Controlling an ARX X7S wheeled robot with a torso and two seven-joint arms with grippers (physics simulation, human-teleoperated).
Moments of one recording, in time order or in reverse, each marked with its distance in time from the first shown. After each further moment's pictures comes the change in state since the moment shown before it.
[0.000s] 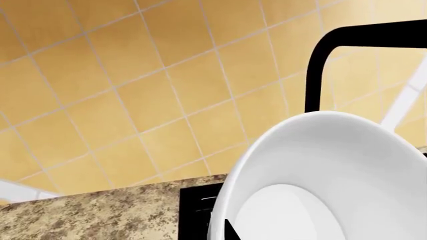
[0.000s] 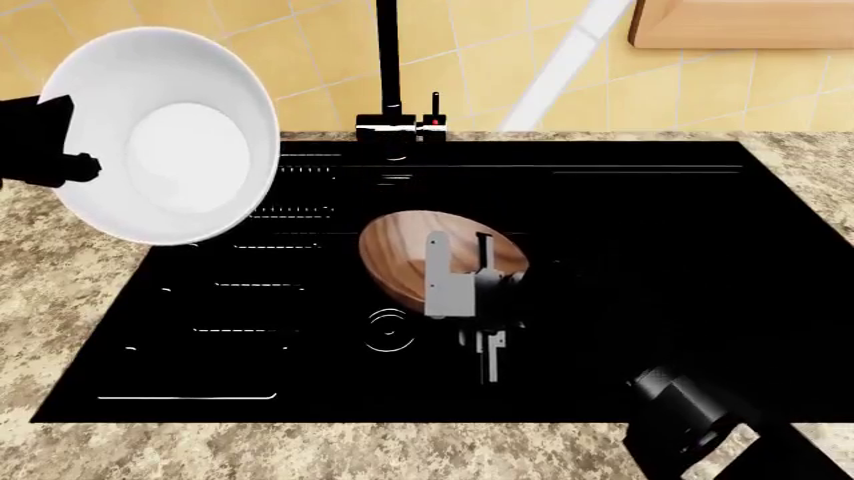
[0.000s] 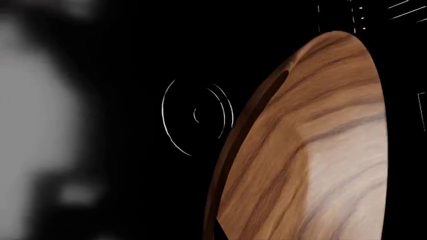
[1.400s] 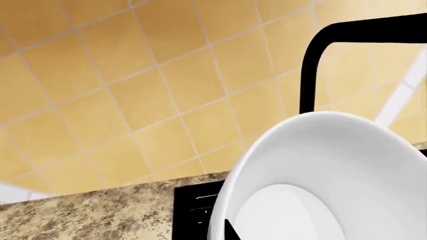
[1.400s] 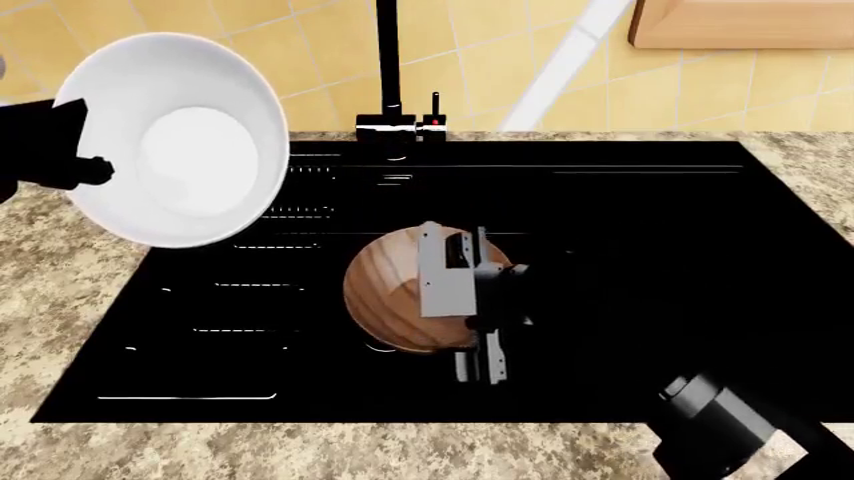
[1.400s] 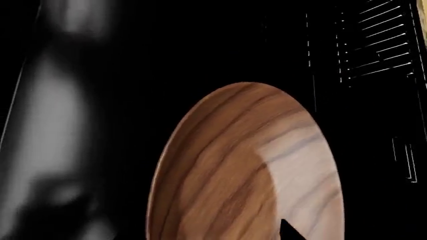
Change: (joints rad) left arm -0.003 0.022 0.011 -0.003 0.014 -0.001 0.005; right arm -0.021 0.109 0.017 -0.355 0.033 0.147 -0.095
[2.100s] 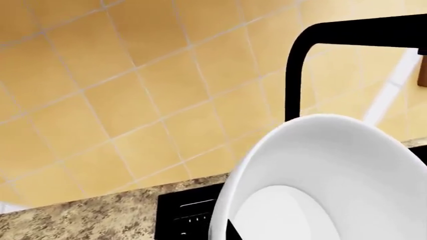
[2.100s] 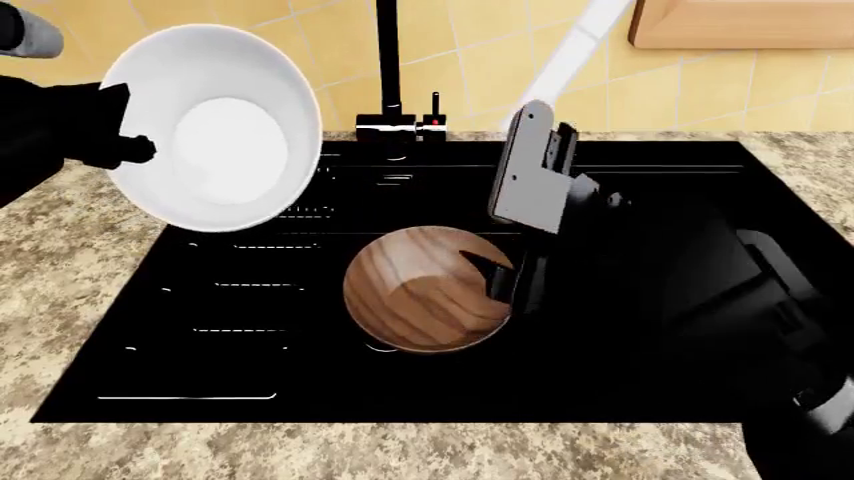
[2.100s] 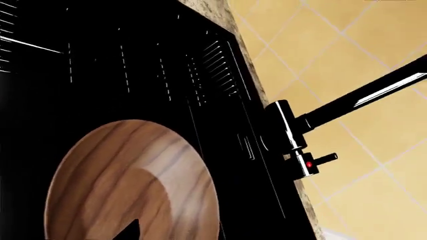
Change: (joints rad) left arm -0.145 0.109 0.091 -0.062 0.055 -0.071 0.003; right arm -0.001 0.184 0.286 -0.408 0.128 0.246 0.085
